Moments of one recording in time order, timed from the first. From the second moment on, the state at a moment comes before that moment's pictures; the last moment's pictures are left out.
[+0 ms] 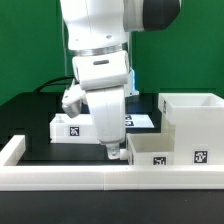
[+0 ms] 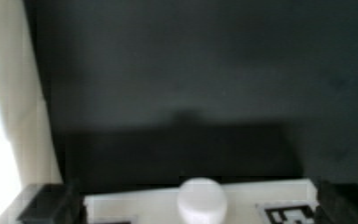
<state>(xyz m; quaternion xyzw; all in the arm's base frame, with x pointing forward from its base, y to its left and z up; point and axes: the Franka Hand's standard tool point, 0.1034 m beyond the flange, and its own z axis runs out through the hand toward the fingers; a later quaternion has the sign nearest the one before) 0.595 -0.038 0.035 -0.69 -0.72 -0.04 0.08</state>
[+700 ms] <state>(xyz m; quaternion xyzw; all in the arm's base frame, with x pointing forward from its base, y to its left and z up) 0.588 -0.035 0.025 -0.68 -0.72 -0.06 0.10</state>
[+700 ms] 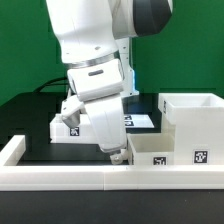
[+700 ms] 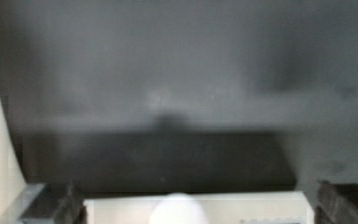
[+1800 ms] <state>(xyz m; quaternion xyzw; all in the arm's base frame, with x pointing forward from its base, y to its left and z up) 0.594 0.026 0.030 -0.71 -0.70 -0.05 0.11</state>
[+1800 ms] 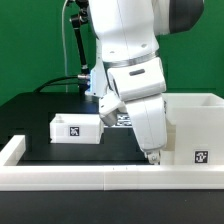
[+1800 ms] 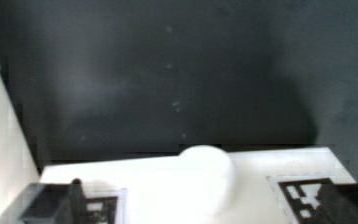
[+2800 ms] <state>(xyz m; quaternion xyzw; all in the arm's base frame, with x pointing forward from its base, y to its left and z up) 0.593 0.034 0.033 -0.69 -0.71 -0.02 0.14</state>
